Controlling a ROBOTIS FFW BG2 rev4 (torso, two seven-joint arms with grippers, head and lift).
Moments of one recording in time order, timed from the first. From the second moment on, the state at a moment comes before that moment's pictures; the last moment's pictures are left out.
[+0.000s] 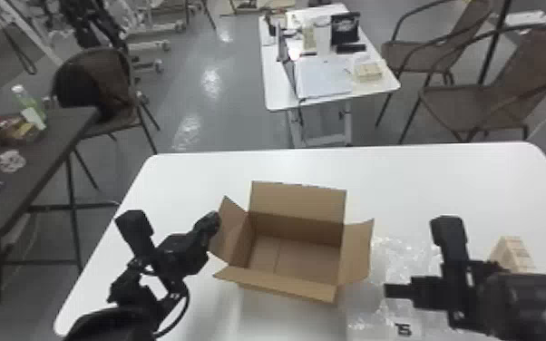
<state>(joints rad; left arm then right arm) 0.17 0.08 0.28 -1.64 0.31 0.24 -0.49 -0.20 0.00 0.11 -1.32 -0.13 1.03 0.30</state>
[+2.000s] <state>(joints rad) 0.17 0.08 0.28 -1.64 0.31 0.22 -0.44 -0.03 0.00 -0.01 -2.05 -0.40 1.02 0.33</state>
